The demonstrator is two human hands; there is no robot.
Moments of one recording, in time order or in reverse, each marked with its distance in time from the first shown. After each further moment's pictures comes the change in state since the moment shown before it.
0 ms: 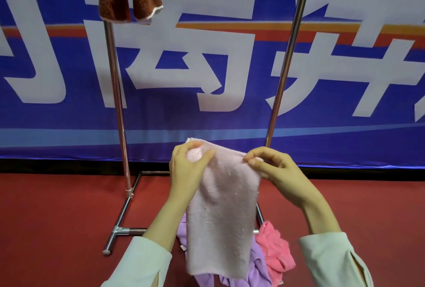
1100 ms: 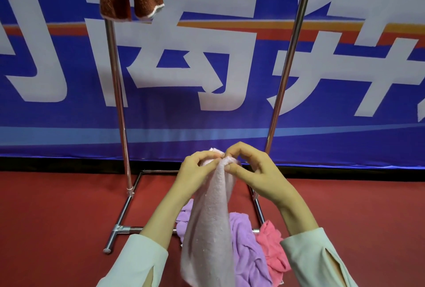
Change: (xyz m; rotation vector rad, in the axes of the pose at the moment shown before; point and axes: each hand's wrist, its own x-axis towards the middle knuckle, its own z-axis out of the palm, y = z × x) left_hand -0.001 0.003 -0.002 -0.081 -0.403 -0.067; right_hand 0.010 -0.005 0.036 -0.225 -0.119 -0.277
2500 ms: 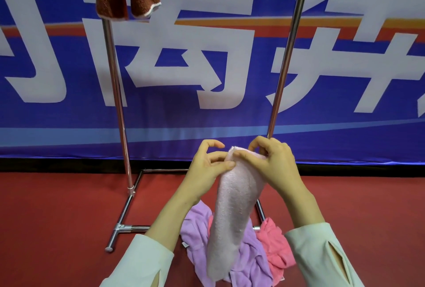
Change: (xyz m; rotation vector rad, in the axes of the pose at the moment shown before) left_hand -0.008 0.011 0.019 -0.317 -0.156 0.040; right_hand 0.001 0.021 -0.021 -0.596 0.412 0.203
